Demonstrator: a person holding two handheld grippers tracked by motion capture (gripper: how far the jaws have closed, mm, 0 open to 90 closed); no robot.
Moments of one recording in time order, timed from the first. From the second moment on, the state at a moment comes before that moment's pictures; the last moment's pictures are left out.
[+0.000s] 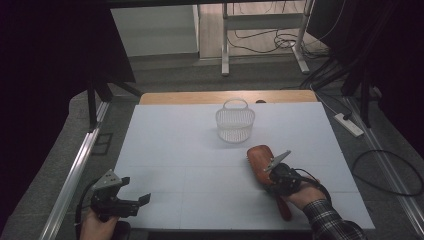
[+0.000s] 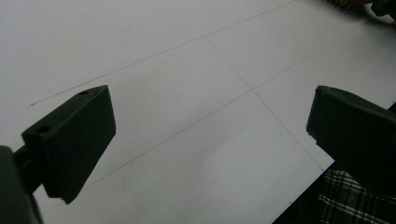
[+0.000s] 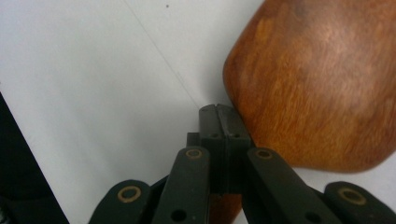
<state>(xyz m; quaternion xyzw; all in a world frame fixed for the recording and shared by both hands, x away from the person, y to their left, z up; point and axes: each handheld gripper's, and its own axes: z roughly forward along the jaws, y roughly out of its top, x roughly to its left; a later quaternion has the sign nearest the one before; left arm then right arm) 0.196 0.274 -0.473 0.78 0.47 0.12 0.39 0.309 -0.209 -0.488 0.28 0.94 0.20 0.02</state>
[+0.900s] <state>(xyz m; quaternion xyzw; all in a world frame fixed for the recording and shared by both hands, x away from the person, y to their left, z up) 0.197 0.273 -0.473 0.78 0.47 0.12 0.39 0.308 -0.242 -0.486 0.32 0.93 0.19 0.05</state>
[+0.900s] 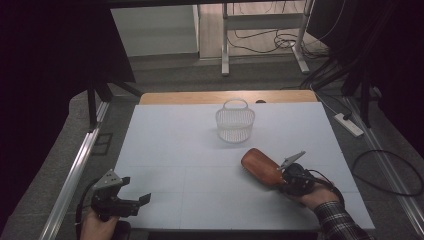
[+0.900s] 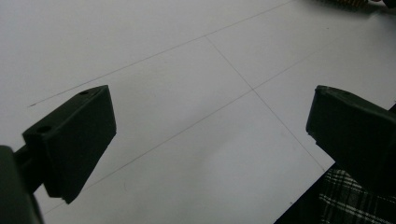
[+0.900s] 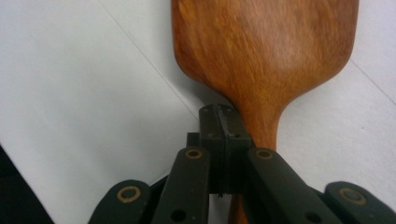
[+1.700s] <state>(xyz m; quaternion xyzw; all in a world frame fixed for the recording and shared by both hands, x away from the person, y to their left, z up) 0.197 0.273 -0.473 0.78 0.47 0.12 0.39 0.300 -0.245 -0.463 0.35 0.90 0.23 0.11</state>
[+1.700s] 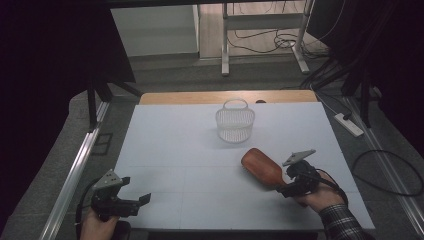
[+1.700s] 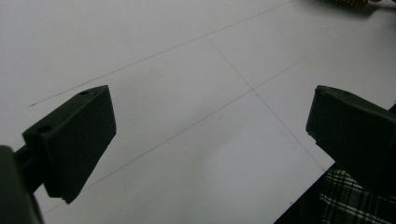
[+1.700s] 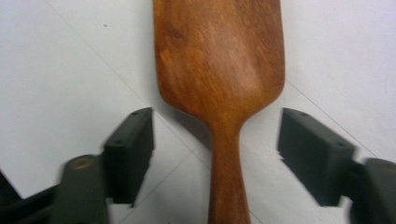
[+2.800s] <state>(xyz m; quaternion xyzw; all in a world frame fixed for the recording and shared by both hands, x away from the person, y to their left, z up) 0.197 0.273 -0.473 0.79 0.47 0.12 0.39 0.311 -0.257 -0.482 0.37 0.90 0.23 0.10</state>
